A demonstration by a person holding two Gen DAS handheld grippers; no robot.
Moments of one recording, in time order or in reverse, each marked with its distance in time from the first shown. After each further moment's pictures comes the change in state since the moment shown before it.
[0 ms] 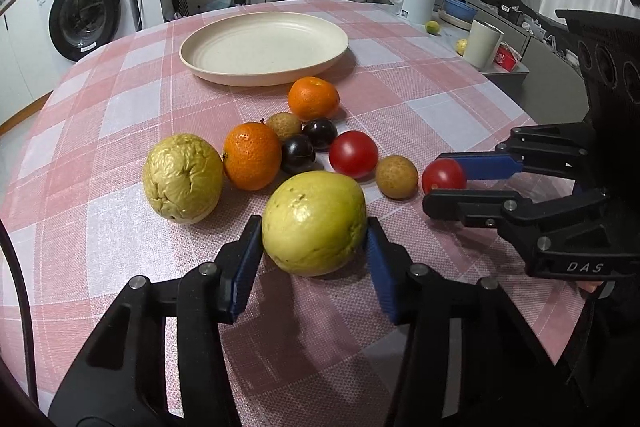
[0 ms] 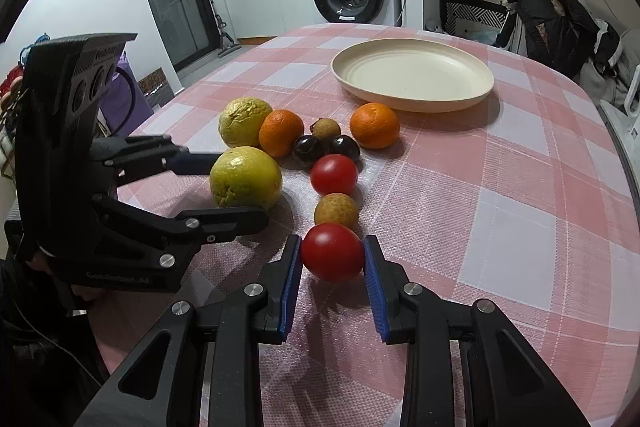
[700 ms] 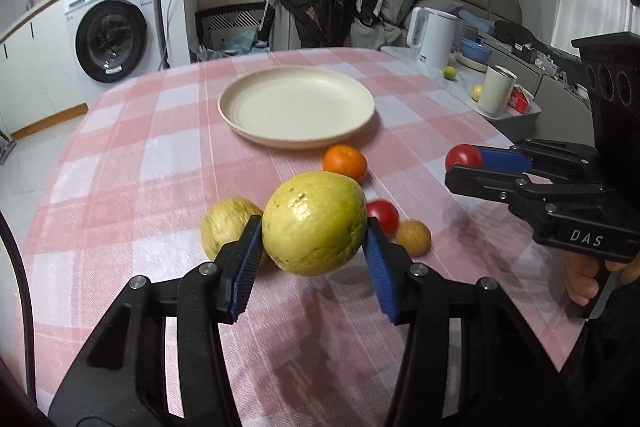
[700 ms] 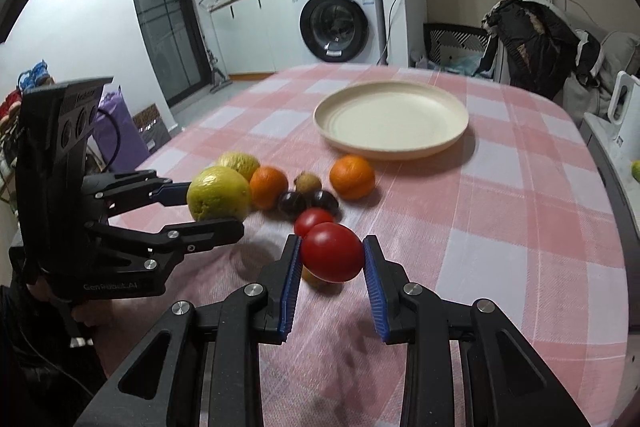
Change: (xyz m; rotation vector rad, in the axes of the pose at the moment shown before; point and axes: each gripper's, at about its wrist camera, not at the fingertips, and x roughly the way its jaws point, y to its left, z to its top) left arm -0.039 0.017 0.023 -0.037 -0.154 0.074; right arm -0.022 -0.009 0.014 0.041 -0.146 -0.025
